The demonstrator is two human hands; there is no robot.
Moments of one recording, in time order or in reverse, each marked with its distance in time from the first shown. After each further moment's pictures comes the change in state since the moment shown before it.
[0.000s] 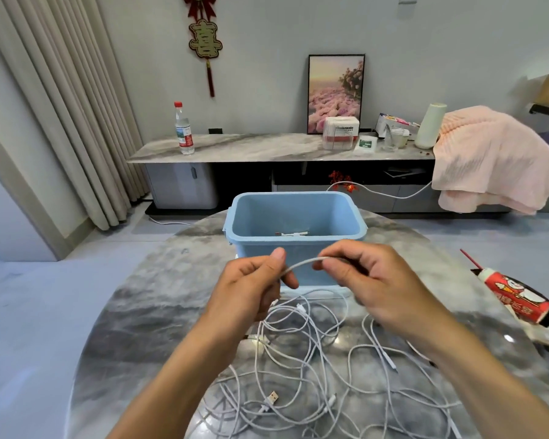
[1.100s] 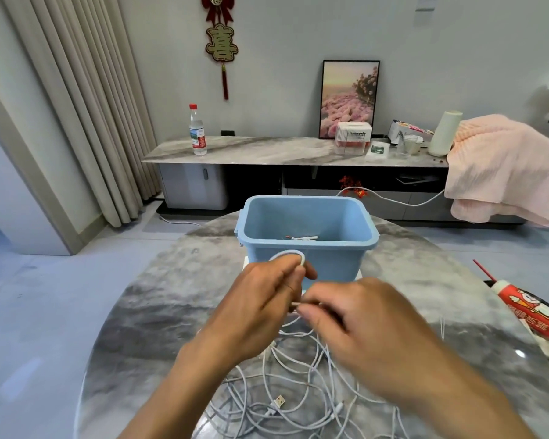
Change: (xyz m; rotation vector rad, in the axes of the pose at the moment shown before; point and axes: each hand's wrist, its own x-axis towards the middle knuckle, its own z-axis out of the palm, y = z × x) left_hand 0.003 -0.005 -0.014 0.581 -0.070 0.480; right_hand -0.025 -0.052 0.029 -0.697 -0.108 -0.118
